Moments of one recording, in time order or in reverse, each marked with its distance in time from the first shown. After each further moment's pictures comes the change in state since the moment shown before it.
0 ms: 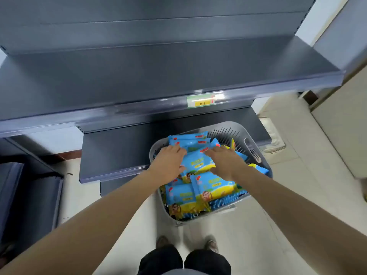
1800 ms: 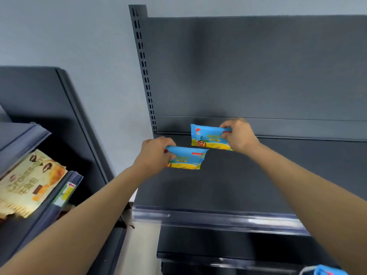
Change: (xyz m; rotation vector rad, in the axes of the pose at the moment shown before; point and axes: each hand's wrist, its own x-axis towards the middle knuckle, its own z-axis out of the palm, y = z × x) left_hand -0.097 -0.397 -0.267 -0.317 0.500 -0.477; right_hand 0.304 -0.285 -0.309 0.503 0.596 -0.042
